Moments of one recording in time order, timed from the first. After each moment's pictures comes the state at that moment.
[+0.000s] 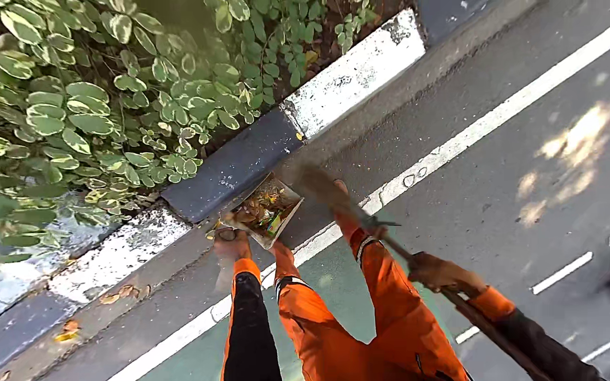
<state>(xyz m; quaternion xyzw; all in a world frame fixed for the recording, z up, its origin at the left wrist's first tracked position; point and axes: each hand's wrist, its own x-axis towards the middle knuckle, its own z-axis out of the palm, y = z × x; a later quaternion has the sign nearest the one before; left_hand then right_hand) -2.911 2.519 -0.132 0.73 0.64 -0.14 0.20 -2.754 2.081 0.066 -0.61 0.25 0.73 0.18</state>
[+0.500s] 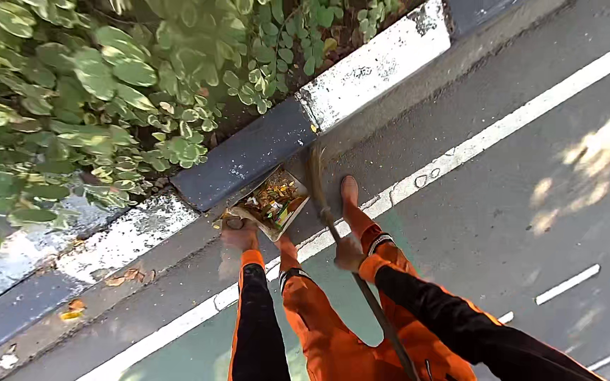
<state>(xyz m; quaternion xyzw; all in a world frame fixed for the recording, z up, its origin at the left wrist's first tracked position) -2.912 2.537 -0.134 0.73 0.64 -0.13 0.20 -2.833 2.278 -0.054 -0.70 0.01 0.71 0.02</state>
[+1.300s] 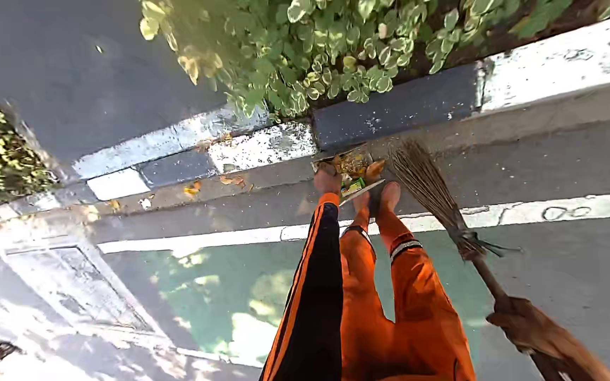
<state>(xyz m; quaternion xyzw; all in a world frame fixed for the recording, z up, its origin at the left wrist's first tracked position) -3.019 2.655 -0.094 0.66 0.64 -0.25 0.31 -2.905 2.220 0.126 -0.69 0.15 0.70 0.09</state>
